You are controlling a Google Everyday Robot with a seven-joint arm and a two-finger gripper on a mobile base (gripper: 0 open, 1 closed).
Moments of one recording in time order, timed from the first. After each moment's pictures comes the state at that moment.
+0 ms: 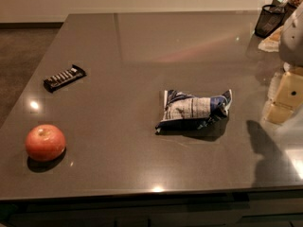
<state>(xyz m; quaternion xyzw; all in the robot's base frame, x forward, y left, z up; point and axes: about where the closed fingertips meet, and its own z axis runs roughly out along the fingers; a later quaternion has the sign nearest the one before) 0.438 -0.217 0.976 -0.60 0.78 -0.03 0.16</state>
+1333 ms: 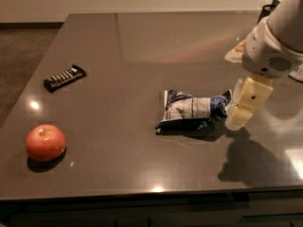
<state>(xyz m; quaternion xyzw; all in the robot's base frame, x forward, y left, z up) 0.463 -0.169 0.941 -0.62 0.76 0.03 0.18</state>
